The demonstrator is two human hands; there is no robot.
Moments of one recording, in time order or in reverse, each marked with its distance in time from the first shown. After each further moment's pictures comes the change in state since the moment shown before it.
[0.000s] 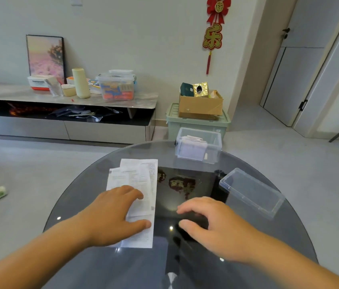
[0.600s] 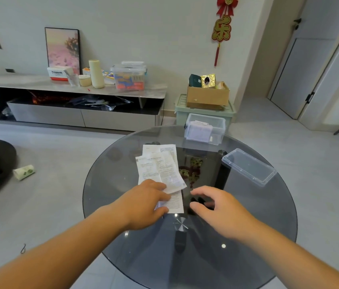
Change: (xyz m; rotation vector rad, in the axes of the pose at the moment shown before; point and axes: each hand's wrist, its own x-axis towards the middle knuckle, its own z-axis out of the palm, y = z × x) left_hand -0.059 0.038 0.026 0.065 -0.057 0.174; right_hand -0.060 -0.026 0.036 0.155 0.073 0.214
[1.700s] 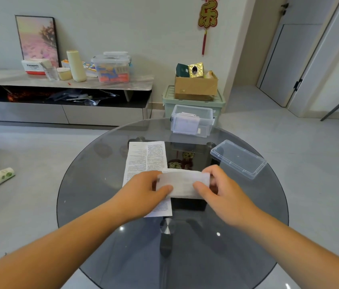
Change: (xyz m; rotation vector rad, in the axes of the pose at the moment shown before) left_hand 0.036 0.023 0.004 -0.619 0.174 -0.196; right_hand 0.011 0.023 -0.023 0.140 0.156 -0.005
